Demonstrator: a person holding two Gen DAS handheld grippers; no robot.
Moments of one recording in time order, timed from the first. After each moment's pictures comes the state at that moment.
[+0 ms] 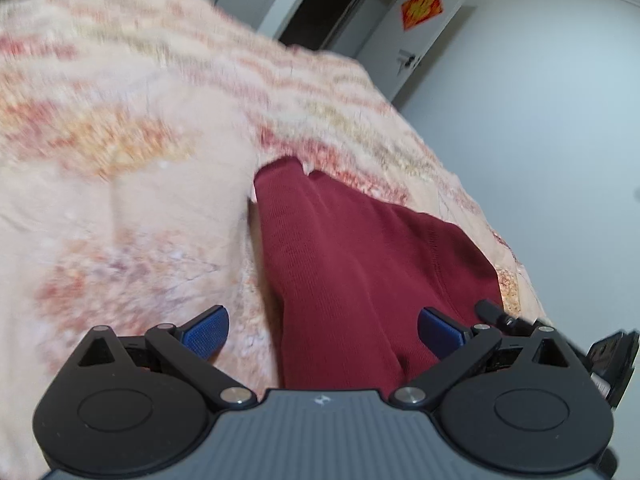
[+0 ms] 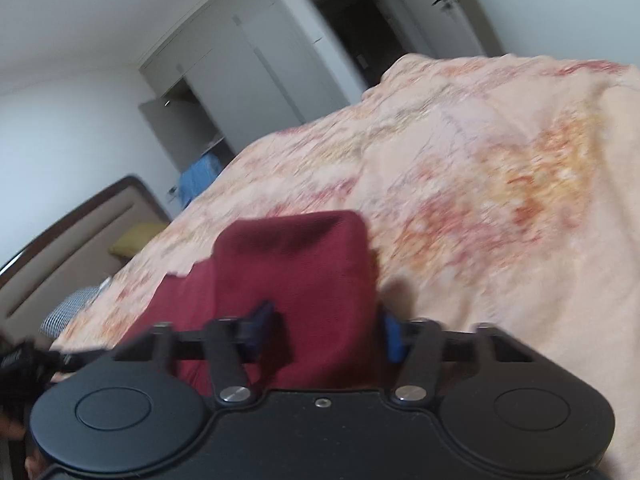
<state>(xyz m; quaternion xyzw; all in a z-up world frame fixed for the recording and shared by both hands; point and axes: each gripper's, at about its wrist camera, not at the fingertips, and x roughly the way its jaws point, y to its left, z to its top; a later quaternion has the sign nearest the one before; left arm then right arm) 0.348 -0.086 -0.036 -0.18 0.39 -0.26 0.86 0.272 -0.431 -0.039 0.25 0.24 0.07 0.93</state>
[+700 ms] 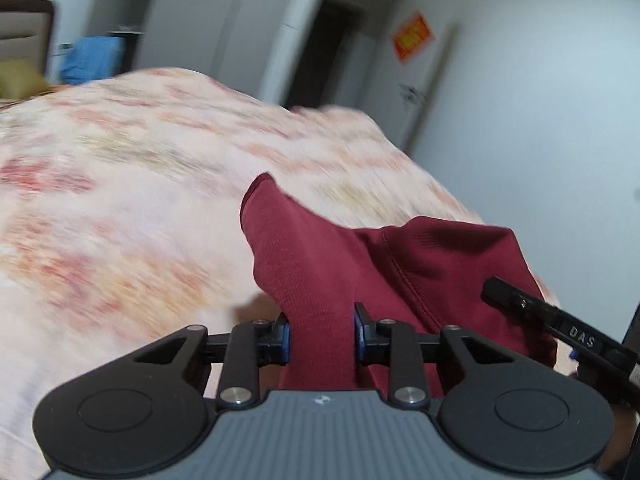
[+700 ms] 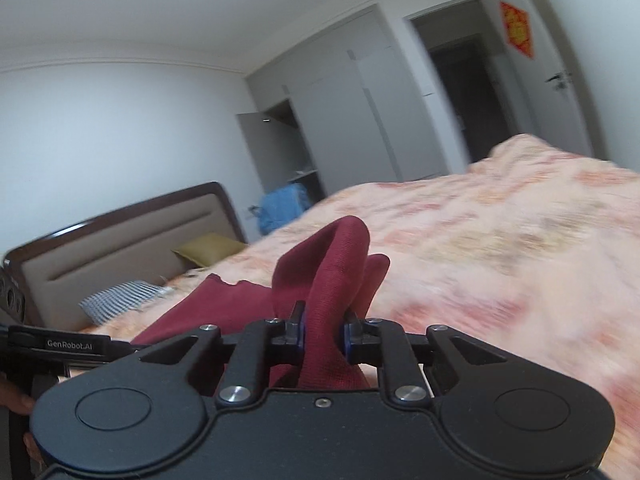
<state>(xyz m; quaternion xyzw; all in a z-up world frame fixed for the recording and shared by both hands) 0.366 -0.065 0.043 -0.11 0.30 -0.19 0.93 0.347 -0.342 0.054 0.17 0.14 0.19 0.96</state>
